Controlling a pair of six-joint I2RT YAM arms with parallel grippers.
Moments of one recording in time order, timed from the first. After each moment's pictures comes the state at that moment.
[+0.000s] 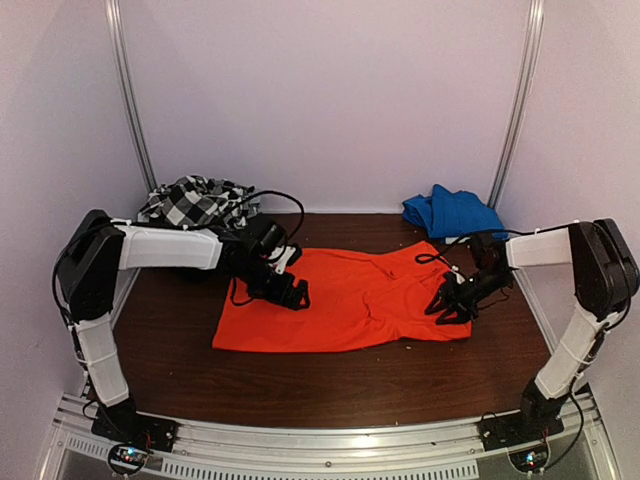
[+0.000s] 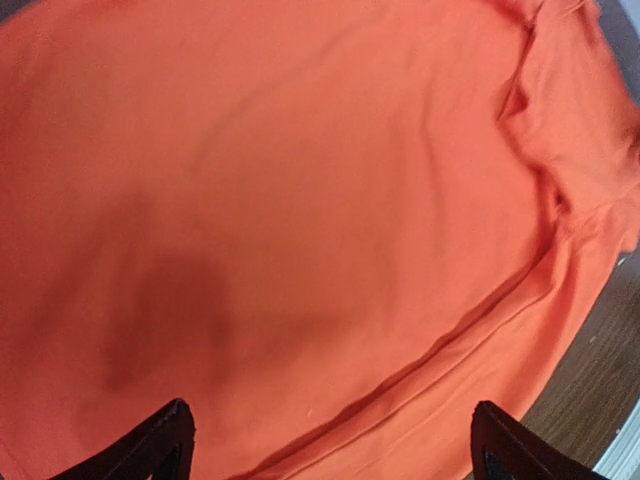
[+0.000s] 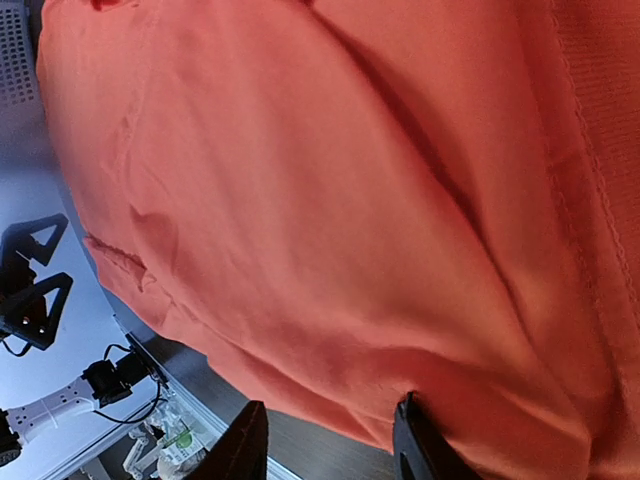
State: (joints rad) left arm -0.72 1.90 1.33 -0.40 0.17 -0.28; right arm 0.15 1.69 0.96 -0.63 -0.68 0.48
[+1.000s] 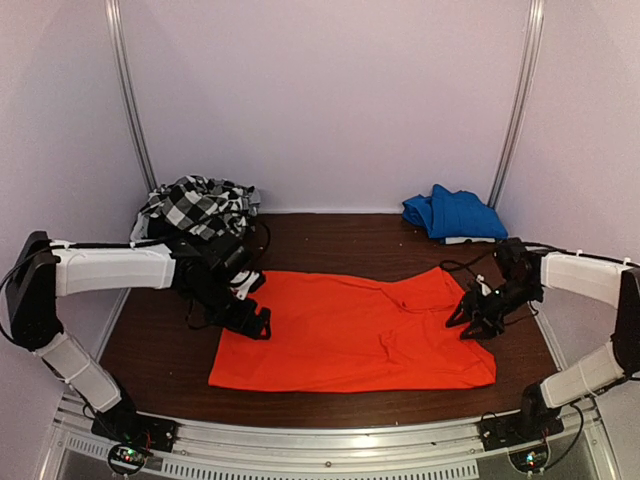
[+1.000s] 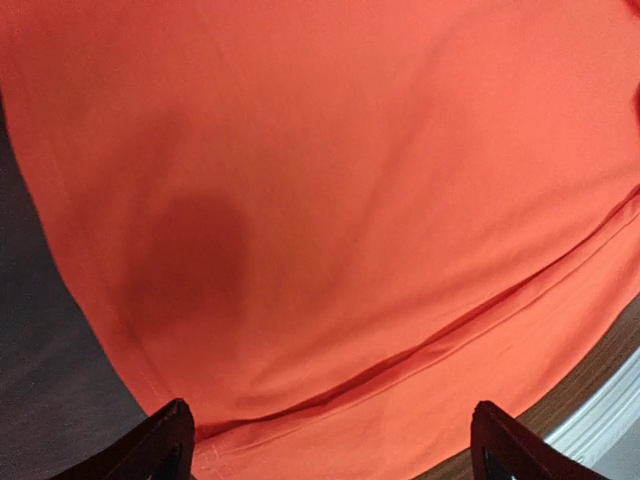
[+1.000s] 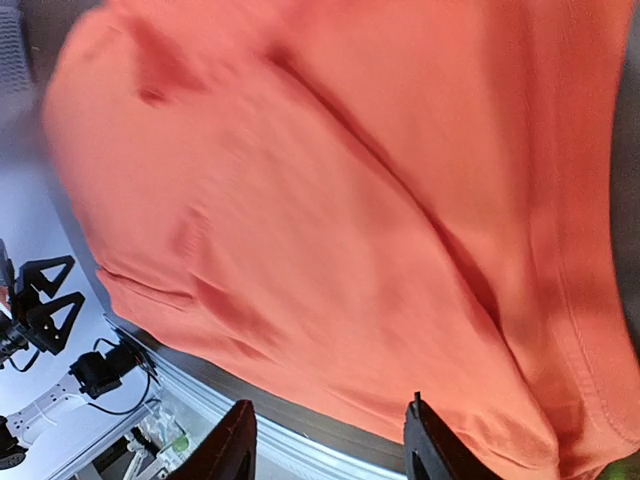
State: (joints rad) left arm -0.76 1.58 0.98 -0.68 0.12 -0.36; right arm 0.11 1.34 0.70 -0.80 -0.61 0.50
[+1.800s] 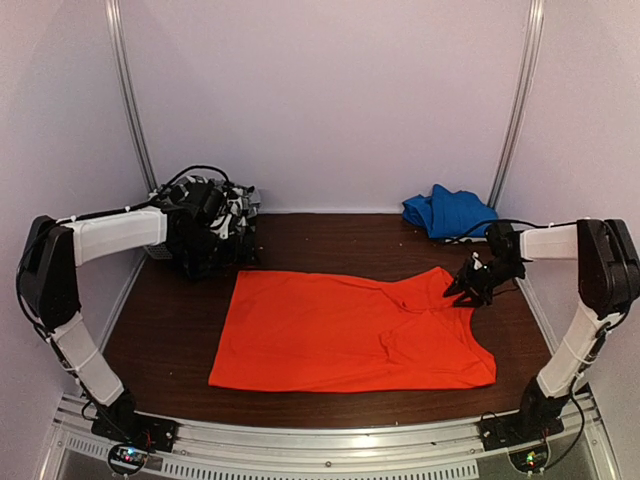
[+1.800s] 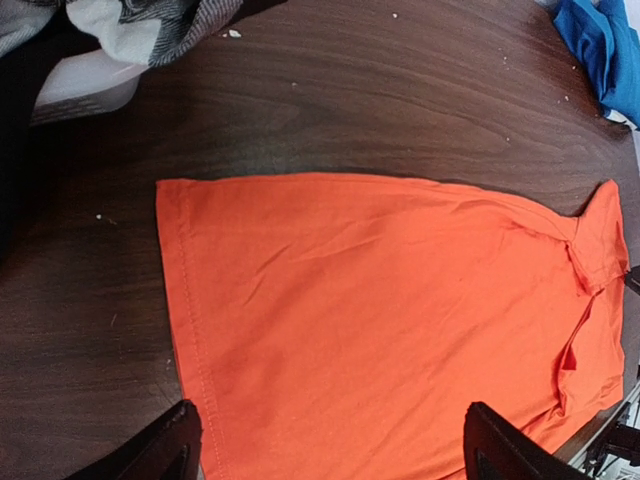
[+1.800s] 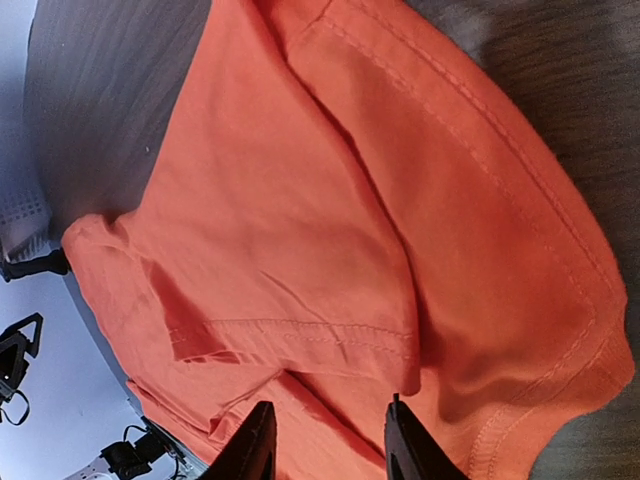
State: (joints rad) left arm -0.44 1.69 1.25 -0.56 0.21 -0.47; right arm 0.02 1.71 1.00 -0.57 -0.57 0.55
